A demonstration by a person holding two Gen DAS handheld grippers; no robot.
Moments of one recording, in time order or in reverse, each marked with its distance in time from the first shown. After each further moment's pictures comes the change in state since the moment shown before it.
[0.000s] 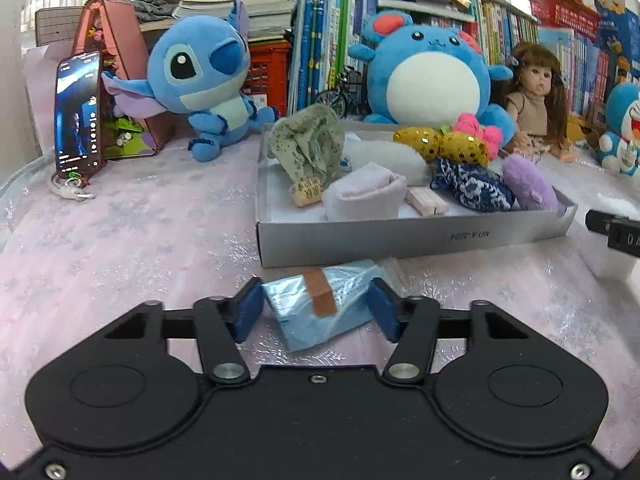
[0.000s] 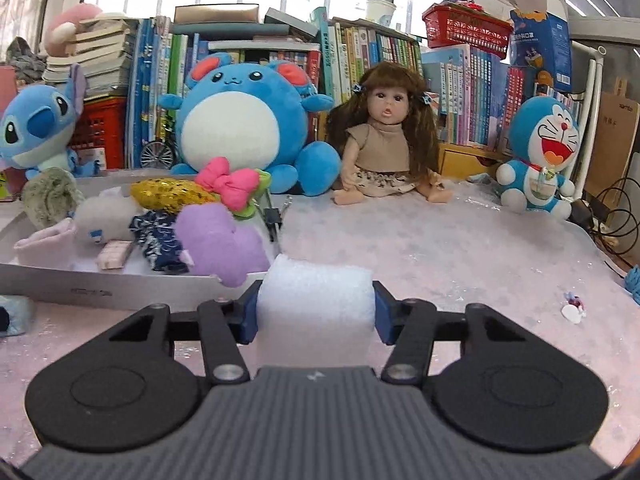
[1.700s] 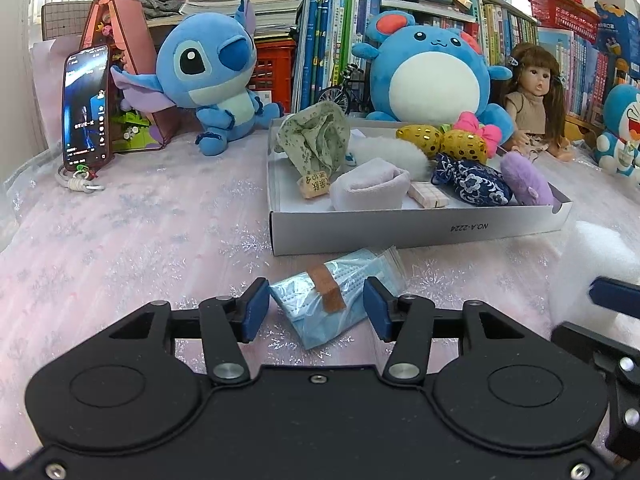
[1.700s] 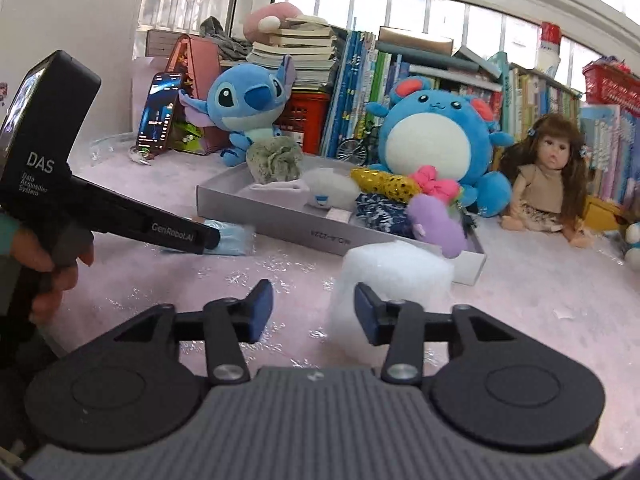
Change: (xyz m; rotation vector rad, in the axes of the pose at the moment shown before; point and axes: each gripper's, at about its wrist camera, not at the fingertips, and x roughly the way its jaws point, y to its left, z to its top) left arm -0.010 0.006 -0.006 -0.007 0.014 -0.002; right arm -0.091 0.060 -0.040 -0.255 -0.052 0.423
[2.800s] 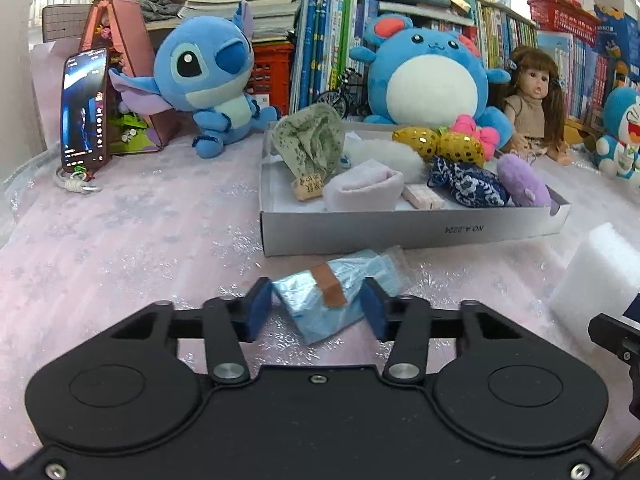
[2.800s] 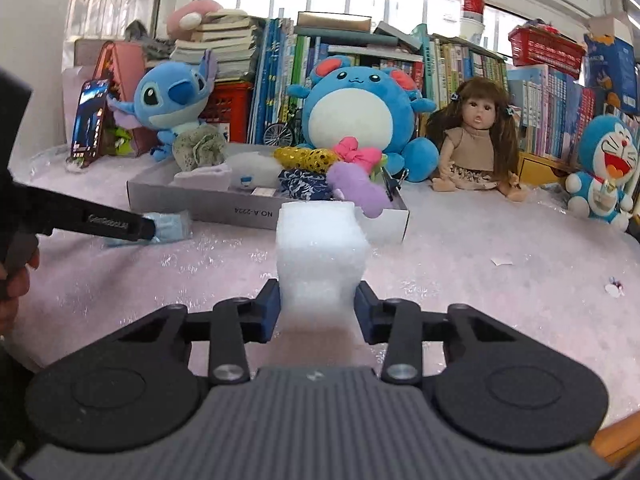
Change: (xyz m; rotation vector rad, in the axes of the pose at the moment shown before) left arm -0.001 -0.005 -0.002 -0.007 -0.020 0.001; right arm -0.007 -0.019 -0.017 0.143 0.027 -0.175
